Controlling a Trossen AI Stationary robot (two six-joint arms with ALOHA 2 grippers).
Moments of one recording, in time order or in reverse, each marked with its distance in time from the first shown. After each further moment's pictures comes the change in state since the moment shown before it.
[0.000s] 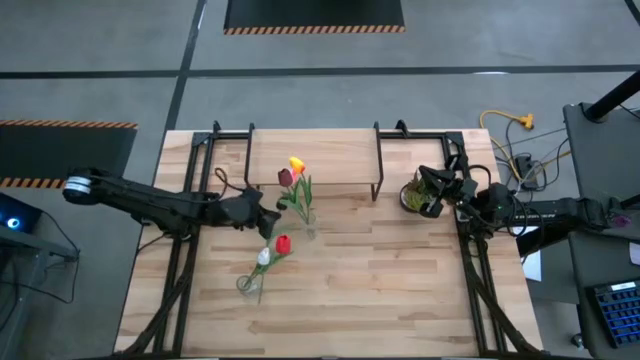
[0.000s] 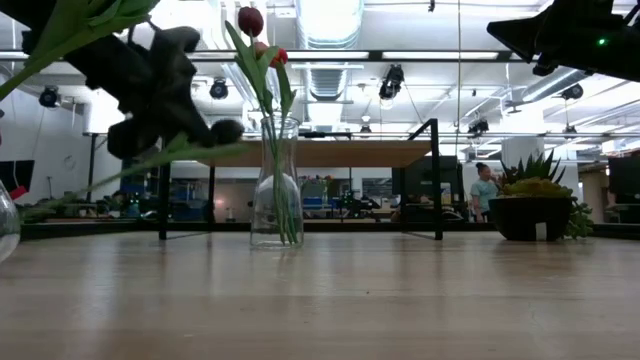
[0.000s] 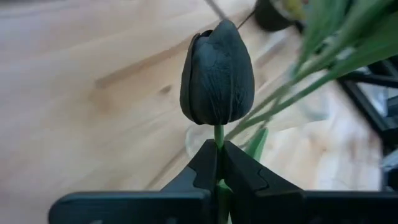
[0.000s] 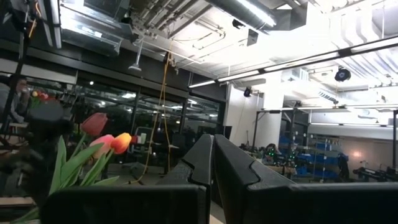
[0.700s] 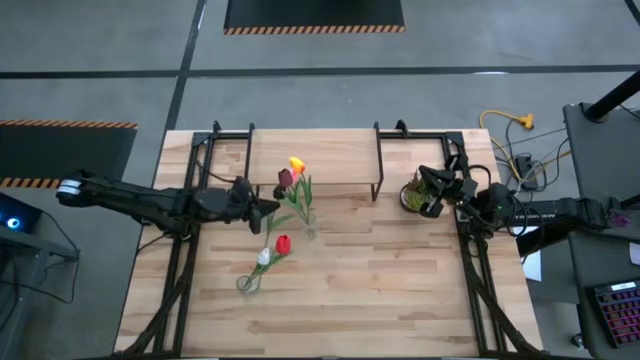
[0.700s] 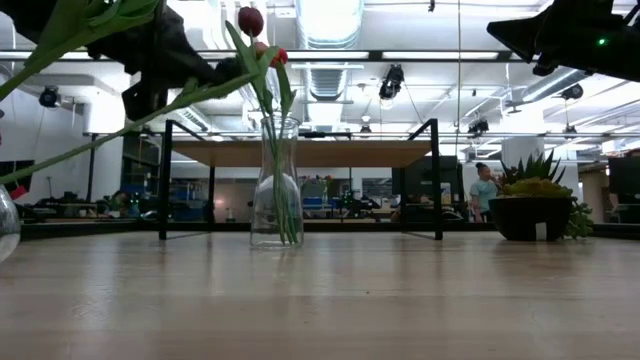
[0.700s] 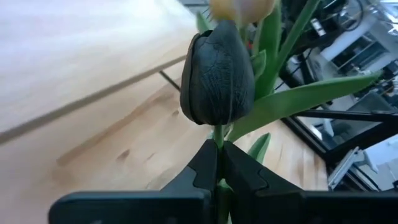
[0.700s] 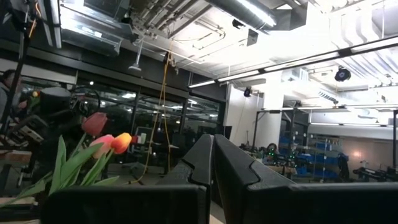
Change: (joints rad) left arm 0.000 -0.172 0.000 0.115 -0.035 0.178; right arm 0.000 0.000 0.000 0.000 0.000 0.001
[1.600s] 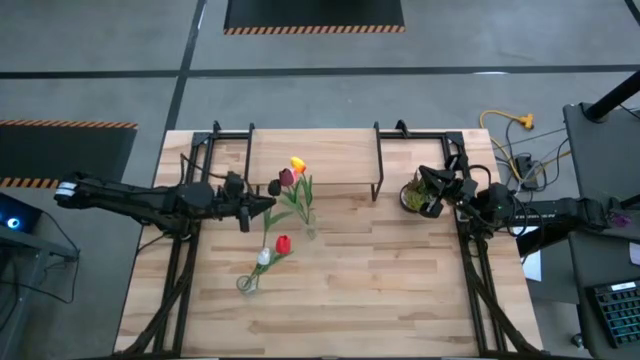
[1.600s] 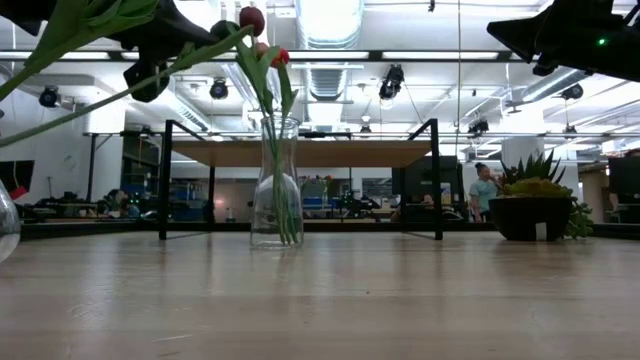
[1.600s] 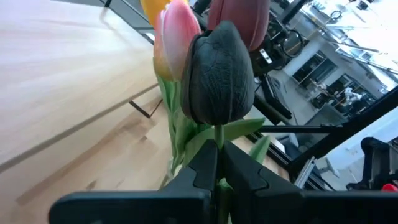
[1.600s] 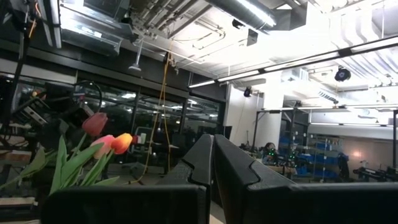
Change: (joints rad) left arm 0.000 -0.106 0.000 0.060 0.045 0.062; right arm 0.000 0.000 0.000 0.000 0.000 0.000
